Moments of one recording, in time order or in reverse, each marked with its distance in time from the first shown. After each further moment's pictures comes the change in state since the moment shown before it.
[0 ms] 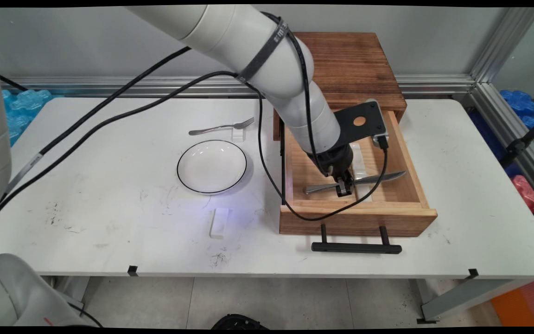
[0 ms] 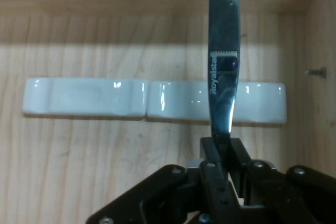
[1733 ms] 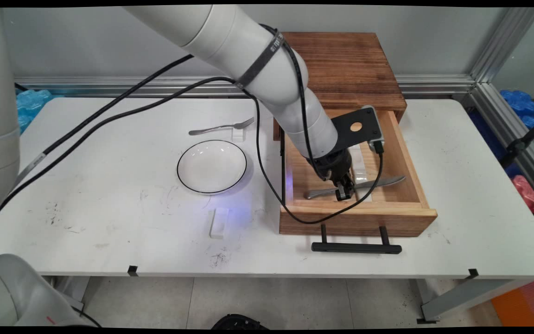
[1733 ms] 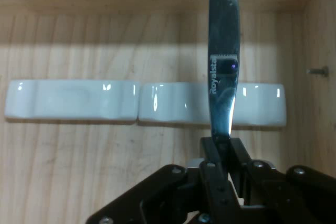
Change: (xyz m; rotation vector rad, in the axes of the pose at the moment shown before) arm -0.010 -0.003 0.015 -0.025 0.024 -0.002
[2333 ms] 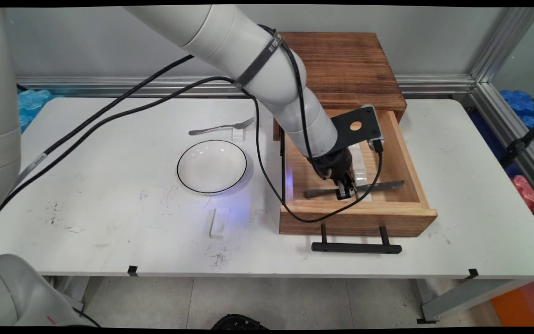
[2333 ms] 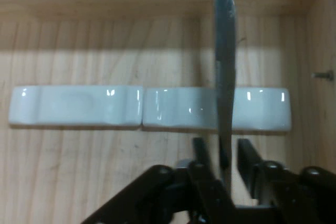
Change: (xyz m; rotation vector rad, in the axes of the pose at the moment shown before) arm -0.001 -0.003 0.002 0.001 0.014 0.008
